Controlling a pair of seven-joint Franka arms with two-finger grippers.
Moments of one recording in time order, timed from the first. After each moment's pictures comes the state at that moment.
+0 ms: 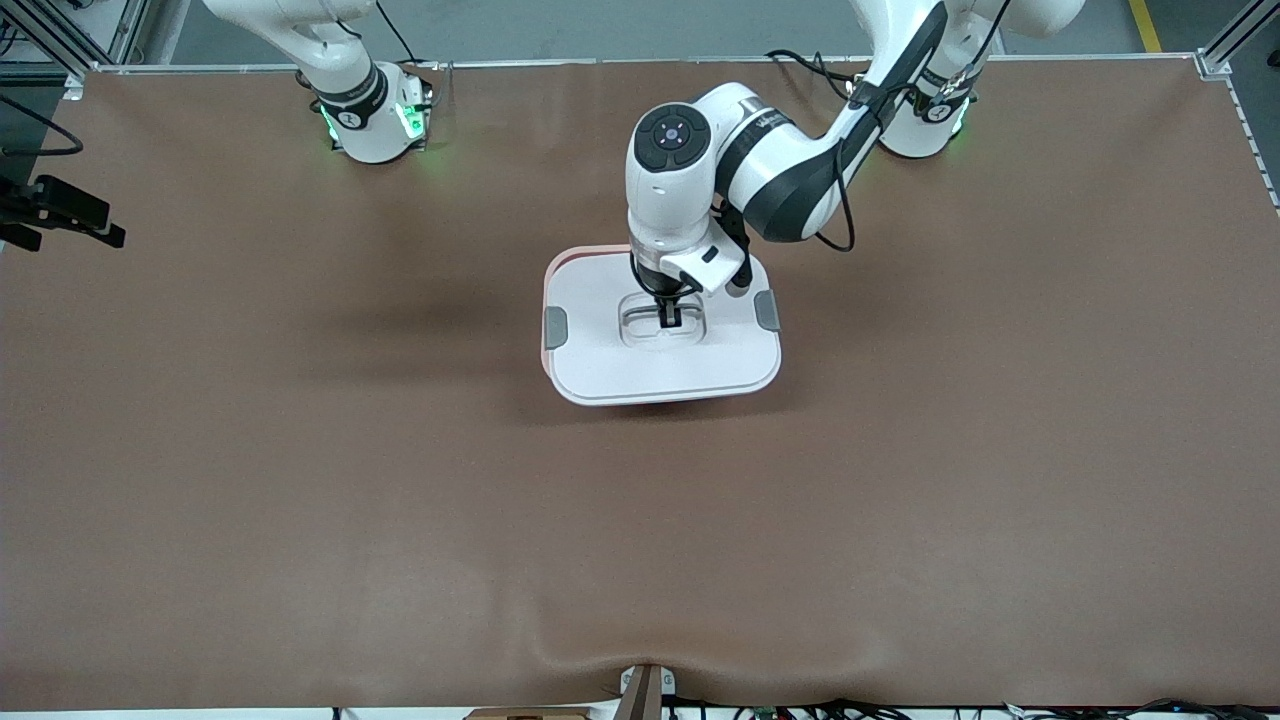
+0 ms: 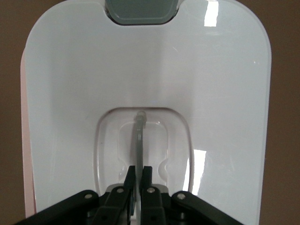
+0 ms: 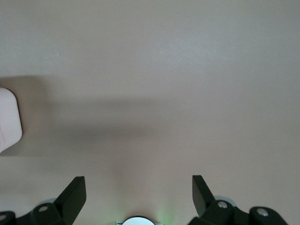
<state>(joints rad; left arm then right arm) -0.68 0.46 -0.16 -1.57 0.09 2.06 -2.52 0.03 -0.05 -0.17 -1.62 0.03 1.48 -0.15</state>
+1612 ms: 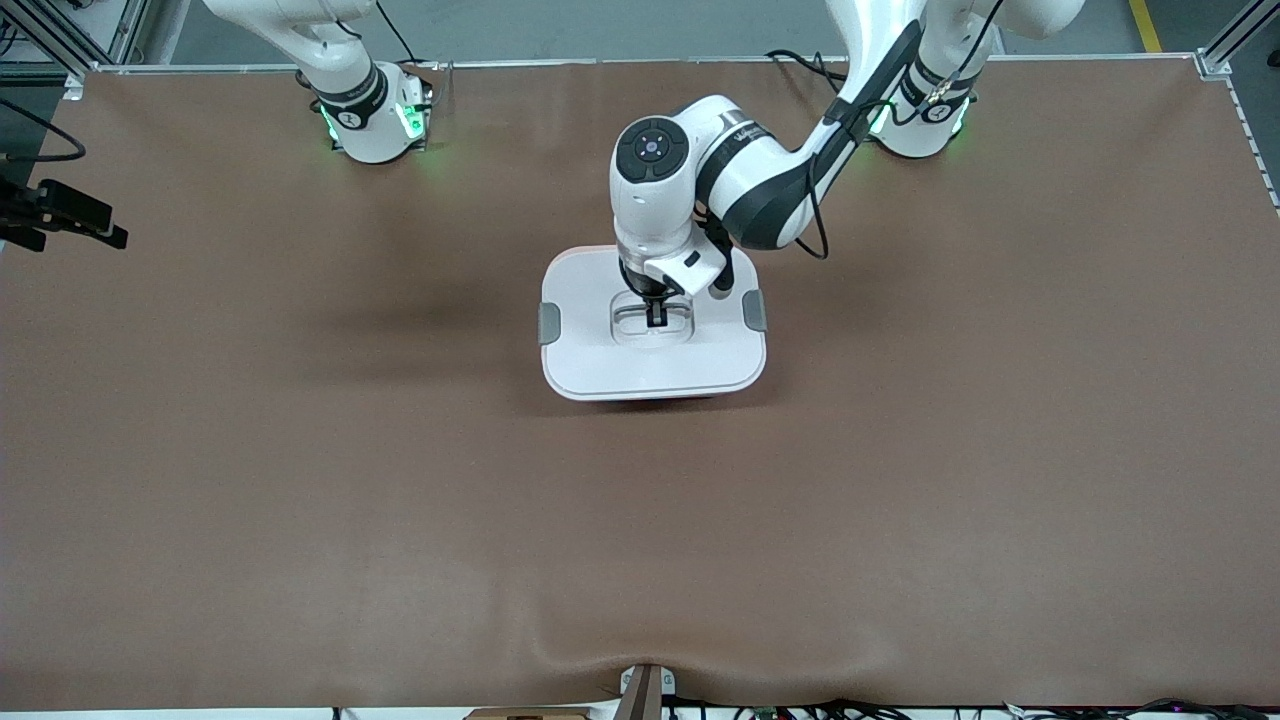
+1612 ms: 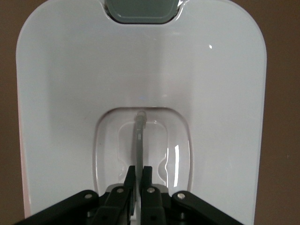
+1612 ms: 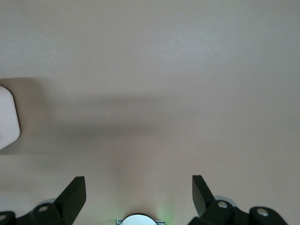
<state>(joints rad) -0.71 0.50 -0.16 -1.57 0.09 2.08 -2.52 0.02 -0.05 -0.17 -1.64 0.03 1.48 -0.15</state>
